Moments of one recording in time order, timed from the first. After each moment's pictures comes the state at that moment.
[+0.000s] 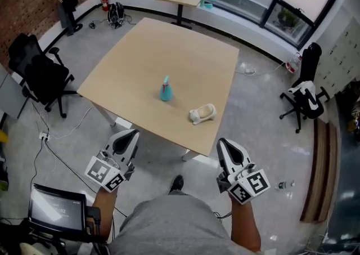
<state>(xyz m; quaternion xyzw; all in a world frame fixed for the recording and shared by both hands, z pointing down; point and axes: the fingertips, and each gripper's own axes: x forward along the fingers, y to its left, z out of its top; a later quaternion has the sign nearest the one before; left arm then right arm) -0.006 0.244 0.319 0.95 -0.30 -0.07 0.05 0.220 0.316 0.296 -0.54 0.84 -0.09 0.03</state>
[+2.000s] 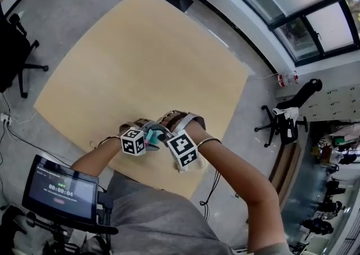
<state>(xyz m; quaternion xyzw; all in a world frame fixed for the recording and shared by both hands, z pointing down) 0.157 -0.111 0.681 0.96 0.14 0.23 -0.07 0.080 -0.143 0.580 0.16 0.75 0.26 -0.58</state>
